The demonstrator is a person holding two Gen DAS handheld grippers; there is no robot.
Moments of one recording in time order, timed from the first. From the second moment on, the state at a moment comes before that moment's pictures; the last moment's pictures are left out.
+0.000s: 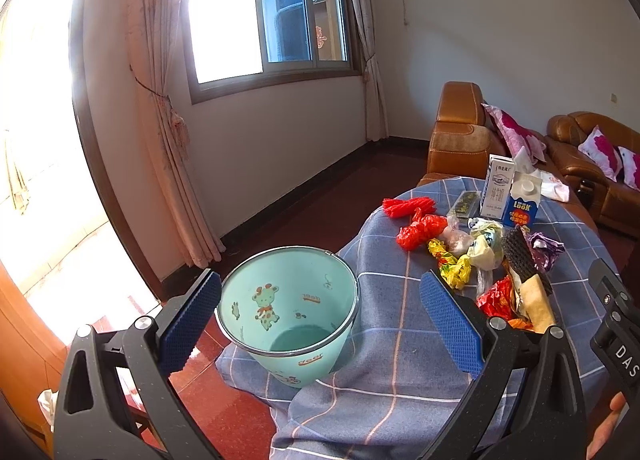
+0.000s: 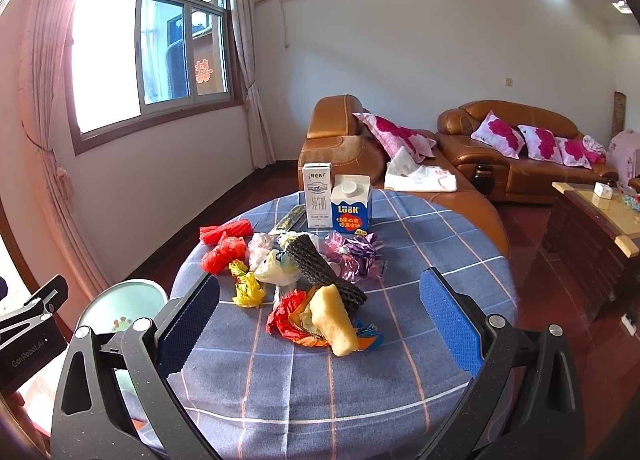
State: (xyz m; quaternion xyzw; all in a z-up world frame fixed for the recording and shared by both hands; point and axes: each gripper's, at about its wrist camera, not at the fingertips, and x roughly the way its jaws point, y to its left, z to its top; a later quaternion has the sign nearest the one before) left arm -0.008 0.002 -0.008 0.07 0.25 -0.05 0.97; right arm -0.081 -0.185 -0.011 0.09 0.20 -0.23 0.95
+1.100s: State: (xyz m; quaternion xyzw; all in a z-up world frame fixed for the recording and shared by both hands) left arm -0.006 -0.002 -0.020 0.07 0.26 -0.05 0.96; right arm -0.076 -0.188 -0.018 0.09 0.21 -0.23 0.95
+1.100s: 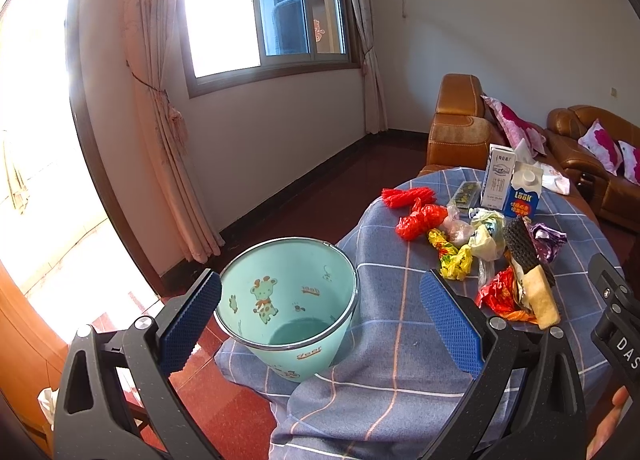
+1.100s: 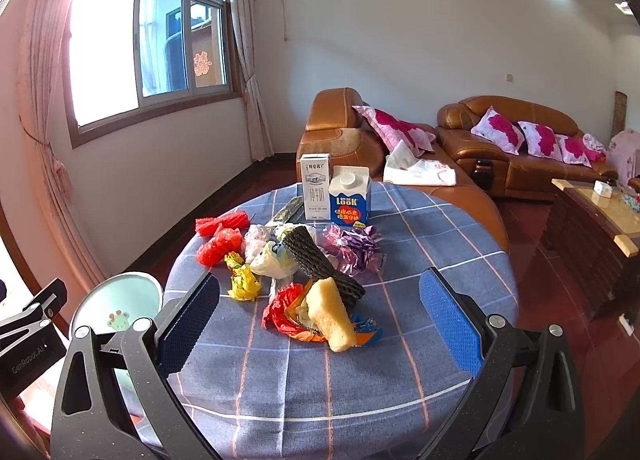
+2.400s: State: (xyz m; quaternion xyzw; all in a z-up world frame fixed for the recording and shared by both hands) left arm 0.078 -0.036 -0.127 0.11 0.38 -0.07 0.91; right arm 0.001 -0.255 -0.125 0.07 0.37 -0.18 0.91
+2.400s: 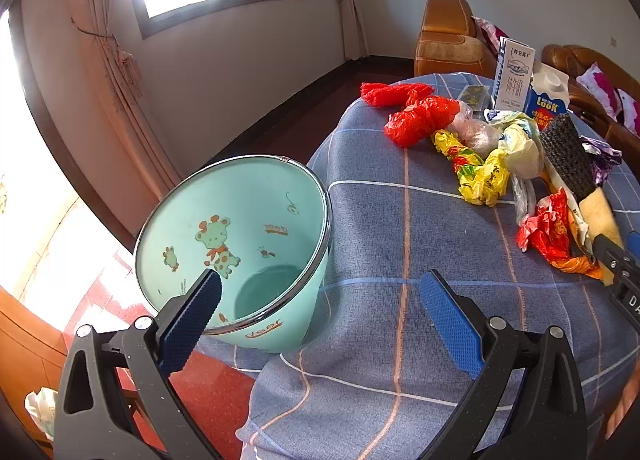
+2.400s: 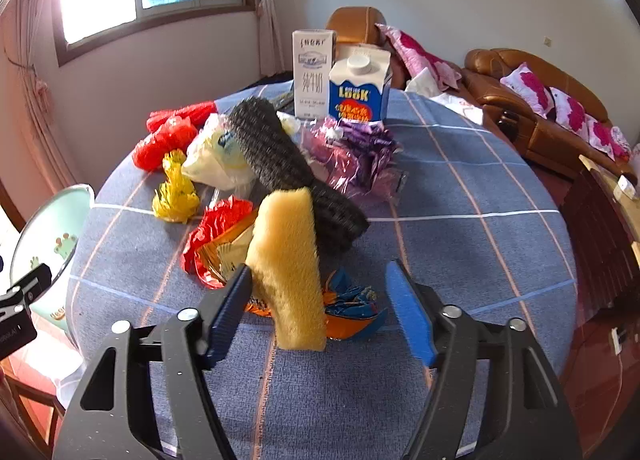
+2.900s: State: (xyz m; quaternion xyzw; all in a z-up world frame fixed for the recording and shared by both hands) left arm 0.095 -0.042 -0.104 0.11 0.37 -0.09 0.92; right arm -0.008 -0.262 -0.073 0.06 0.30 -0.16 0.94
